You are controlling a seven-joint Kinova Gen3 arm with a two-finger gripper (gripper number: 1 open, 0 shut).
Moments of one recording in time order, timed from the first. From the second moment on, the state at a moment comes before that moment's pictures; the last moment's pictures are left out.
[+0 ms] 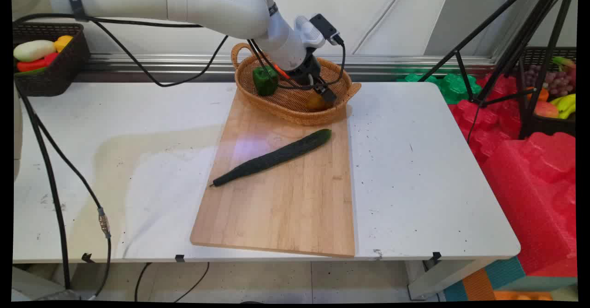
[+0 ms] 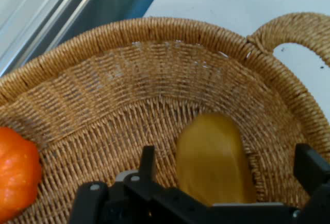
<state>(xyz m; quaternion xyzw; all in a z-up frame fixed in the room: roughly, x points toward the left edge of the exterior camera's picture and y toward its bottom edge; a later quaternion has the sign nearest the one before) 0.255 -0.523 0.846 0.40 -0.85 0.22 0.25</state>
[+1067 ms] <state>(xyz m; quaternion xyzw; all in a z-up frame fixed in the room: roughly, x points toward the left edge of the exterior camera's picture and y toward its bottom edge) 0.305 -0.392 0.912 0.37 -0.85 0.24 0.28</state>
